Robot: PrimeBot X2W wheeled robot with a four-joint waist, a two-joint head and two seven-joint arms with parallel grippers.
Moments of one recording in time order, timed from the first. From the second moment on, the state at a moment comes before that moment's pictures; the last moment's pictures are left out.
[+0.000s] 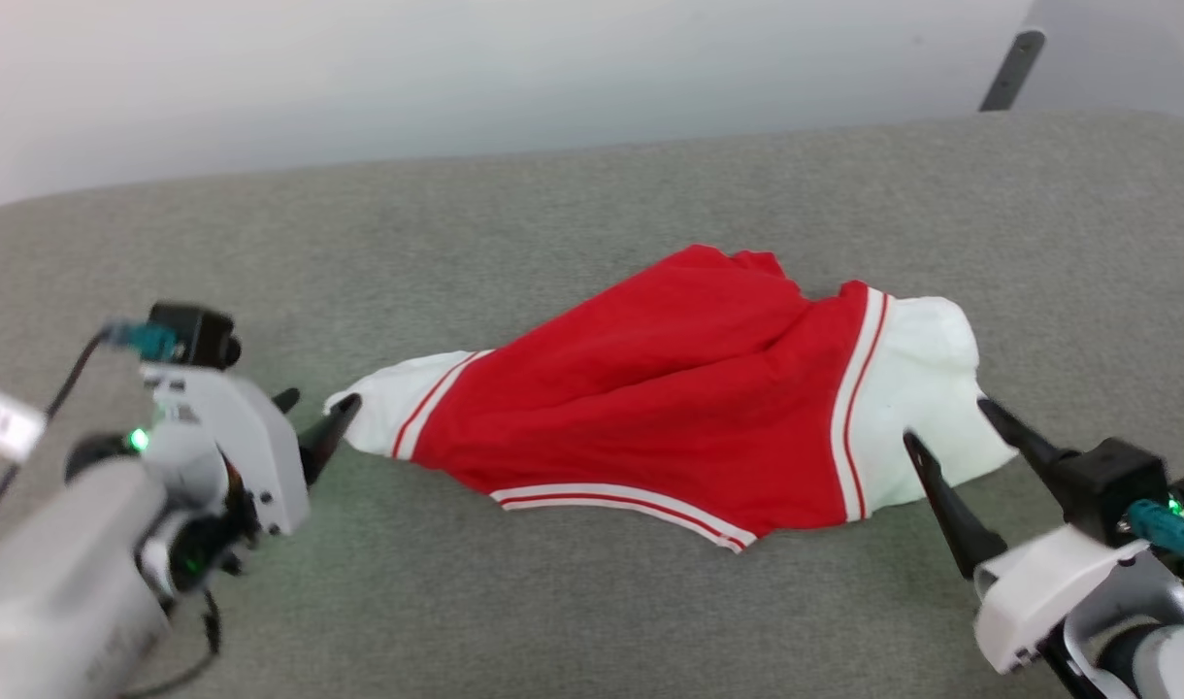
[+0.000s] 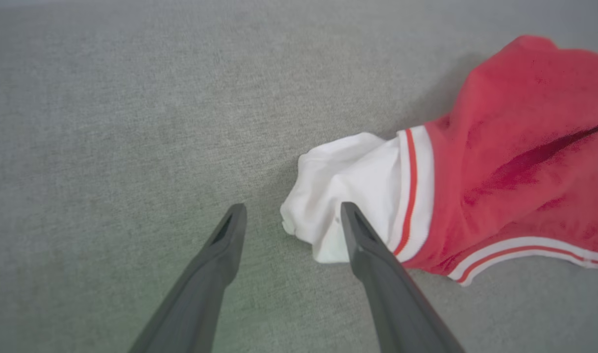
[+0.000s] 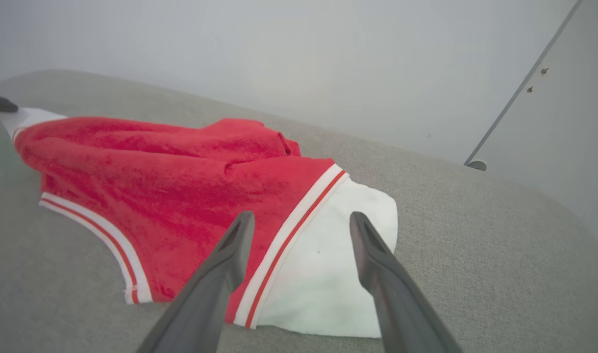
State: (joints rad) left arm -0.77 0.71 -0.95 0.53 -1.23 -0.02 0.20; right arm -0.15 -0.34 0.22 -0.05 0.26 0.13 0.12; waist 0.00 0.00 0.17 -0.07
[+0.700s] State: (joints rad) left arm -0.27 0.40 -0.44 0.23 -0.77 0.10 -0.26; right arm -0.39 -0.98 0.77 0.01 0.50 0.13 0.44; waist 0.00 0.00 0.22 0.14
